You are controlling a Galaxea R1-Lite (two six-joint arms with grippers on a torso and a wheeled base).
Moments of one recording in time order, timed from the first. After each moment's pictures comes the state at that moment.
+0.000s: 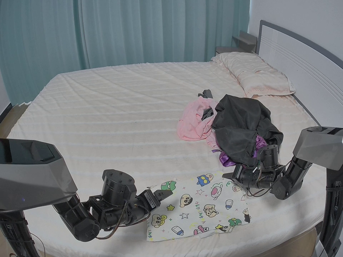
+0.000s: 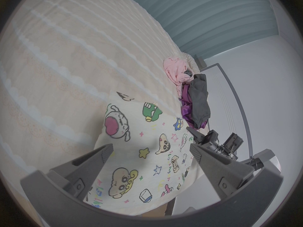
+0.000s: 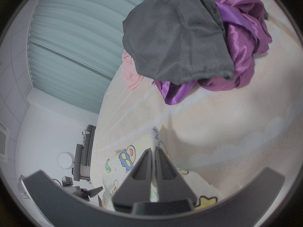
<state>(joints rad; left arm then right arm) -0.64 2.08 -0.48 -1.01 -0.06 -1.08 0.28 2.32 -0.73 -1.01 0.37 0.78</state>
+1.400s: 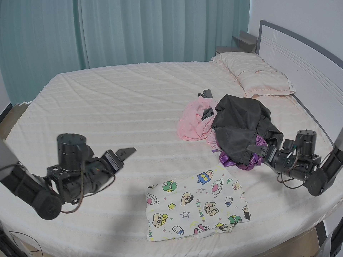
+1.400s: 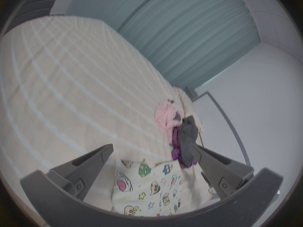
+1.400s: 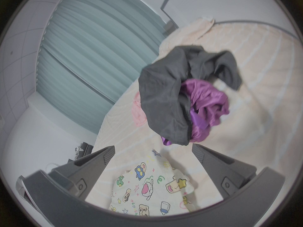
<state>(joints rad) -0.44 1.80 -0.50 -0.91 0.03 -0.92 0.15 1.96 -0.51 -1.06 0.25 0.70</state>
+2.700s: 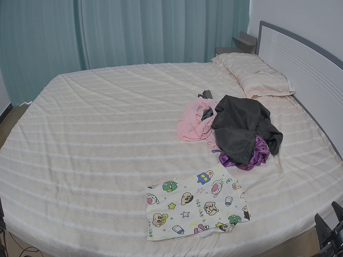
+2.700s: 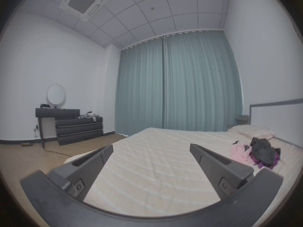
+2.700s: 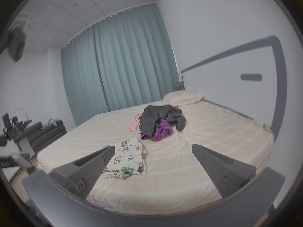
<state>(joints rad) -0.05 0.18 -0.17 -0.18 0.54 0.01 0.03 0.18 -0.02 -0.06 0.08 0.16</state>
